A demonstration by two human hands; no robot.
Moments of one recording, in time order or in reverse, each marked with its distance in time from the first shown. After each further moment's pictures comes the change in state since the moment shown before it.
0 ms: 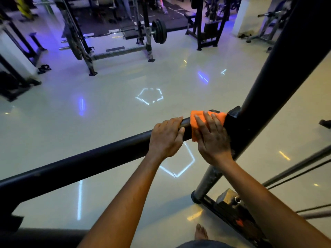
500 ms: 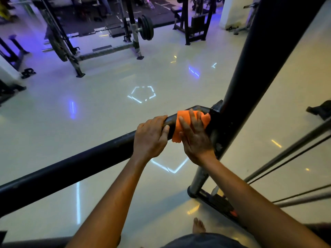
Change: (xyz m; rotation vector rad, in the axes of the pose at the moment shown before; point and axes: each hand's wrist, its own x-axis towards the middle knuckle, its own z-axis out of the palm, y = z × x) left_hand 0.000 0.001 0.003 0.016 0.041 -0.008; right_hand -0.014 0.006 0.018 0.240 0.012 -0.037
